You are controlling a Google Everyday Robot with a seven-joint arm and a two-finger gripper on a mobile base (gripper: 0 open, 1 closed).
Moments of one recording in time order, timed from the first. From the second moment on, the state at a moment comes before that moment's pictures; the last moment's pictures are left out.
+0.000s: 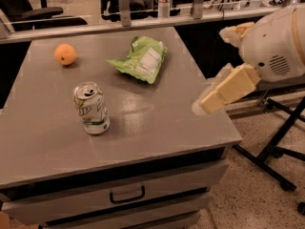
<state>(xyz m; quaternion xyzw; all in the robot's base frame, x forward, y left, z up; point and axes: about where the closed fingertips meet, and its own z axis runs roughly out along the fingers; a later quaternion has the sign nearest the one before) 0.462 -0.110 0.996 -0.53 0.73 0.12 0.41</state>
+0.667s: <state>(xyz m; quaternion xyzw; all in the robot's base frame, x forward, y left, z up) 0.480 -0.030 0.952 -0.50 0.71 0.20 0.46</state>
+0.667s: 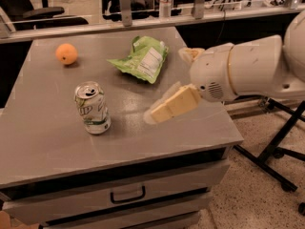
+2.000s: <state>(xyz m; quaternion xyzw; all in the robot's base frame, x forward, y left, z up) 0.491 0.117 0.896 -0.48 0.62 0.32 0.52</state>
